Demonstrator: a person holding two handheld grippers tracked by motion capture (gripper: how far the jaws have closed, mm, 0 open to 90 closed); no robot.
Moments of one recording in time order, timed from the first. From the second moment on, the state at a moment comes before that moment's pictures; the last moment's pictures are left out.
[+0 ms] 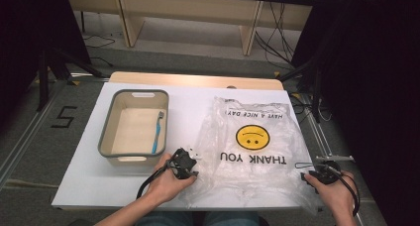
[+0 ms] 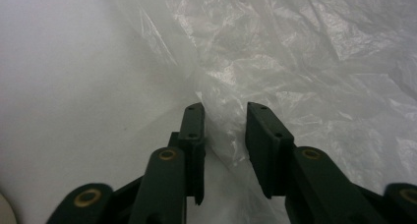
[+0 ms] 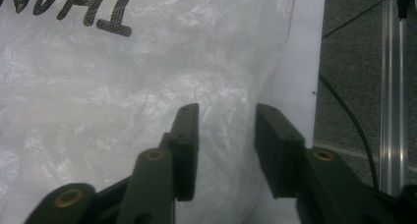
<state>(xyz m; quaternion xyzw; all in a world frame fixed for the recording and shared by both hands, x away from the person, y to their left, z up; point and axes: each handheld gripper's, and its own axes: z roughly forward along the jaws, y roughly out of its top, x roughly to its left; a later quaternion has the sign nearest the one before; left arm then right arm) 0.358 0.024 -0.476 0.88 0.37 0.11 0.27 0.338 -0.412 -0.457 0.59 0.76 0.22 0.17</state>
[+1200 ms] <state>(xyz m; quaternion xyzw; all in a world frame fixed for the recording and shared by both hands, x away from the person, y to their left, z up) 0.417 0.028 -0.410 0.85 0.41 0.16 0.30 0.329 -0.381 -0.448 0.56 0.78 0.24 0.11</state>
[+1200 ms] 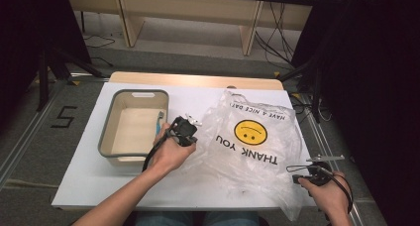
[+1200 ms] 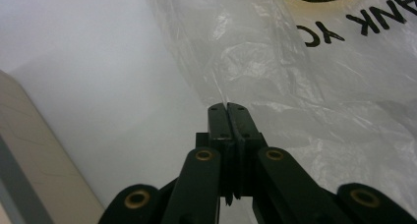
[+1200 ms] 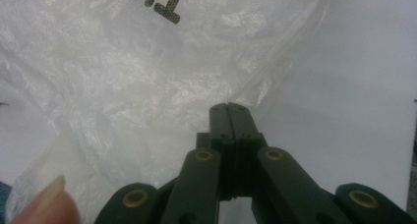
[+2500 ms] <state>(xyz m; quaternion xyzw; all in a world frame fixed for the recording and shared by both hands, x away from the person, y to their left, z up) 0.478 0.050 -0.411 0.79 0.45 0.25 0.34 0.324 -0.325 -0.452 0.50 0.82 0.27 0.04</state>
